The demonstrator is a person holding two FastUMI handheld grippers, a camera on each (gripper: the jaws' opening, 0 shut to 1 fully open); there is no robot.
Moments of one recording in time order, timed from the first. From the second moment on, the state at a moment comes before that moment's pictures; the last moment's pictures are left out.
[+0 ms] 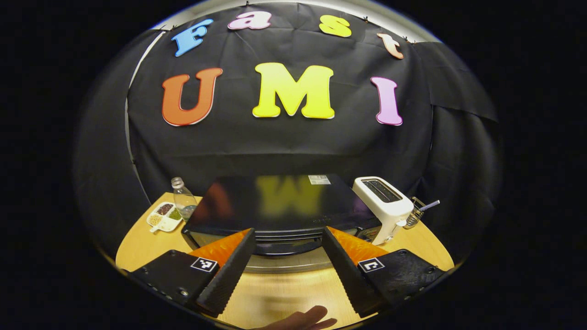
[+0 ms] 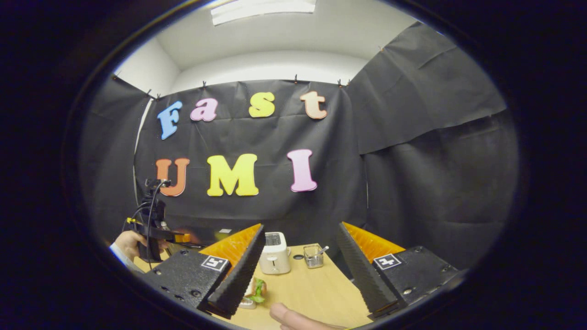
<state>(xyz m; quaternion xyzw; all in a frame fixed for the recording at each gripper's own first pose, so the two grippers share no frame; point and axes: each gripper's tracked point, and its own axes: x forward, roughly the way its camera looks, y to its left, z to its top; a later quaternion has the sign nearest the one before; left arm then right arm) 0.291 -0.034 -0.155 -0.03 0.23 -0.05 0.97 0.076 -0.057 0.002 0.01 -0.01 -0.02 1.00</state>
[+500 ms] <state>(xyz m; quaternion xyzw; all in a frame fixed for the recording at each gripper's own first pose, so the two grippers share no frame) 0.300 -0.028 -0.188 -0.01 0.28 -0.01 0.96 0.073 -0.067 0.000 0.01 -0.02 -0.03 1.00</state>
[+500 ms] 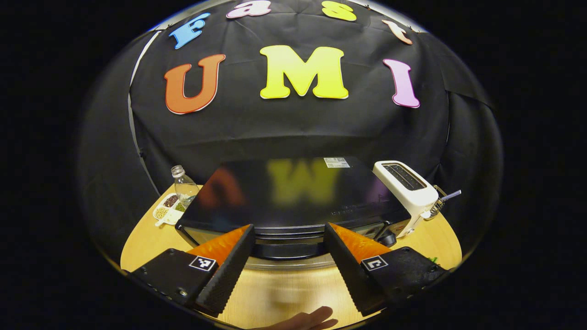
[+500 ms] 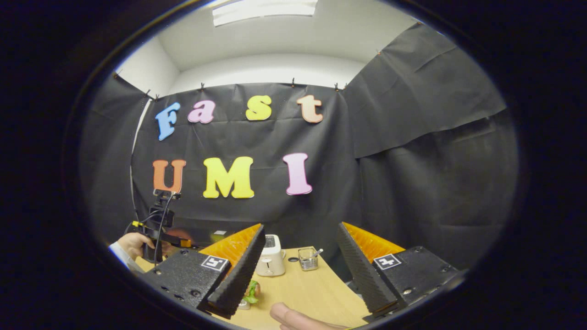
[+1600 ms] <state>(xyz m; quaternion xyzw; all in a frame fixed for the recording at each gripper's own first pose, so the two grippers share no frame) 0.186 -0.030 -0.239 -0.01 0.29 -0.02 0.96 0.078 -0.057 -0.025 0.00 0.00 -0.02 1.00</state>
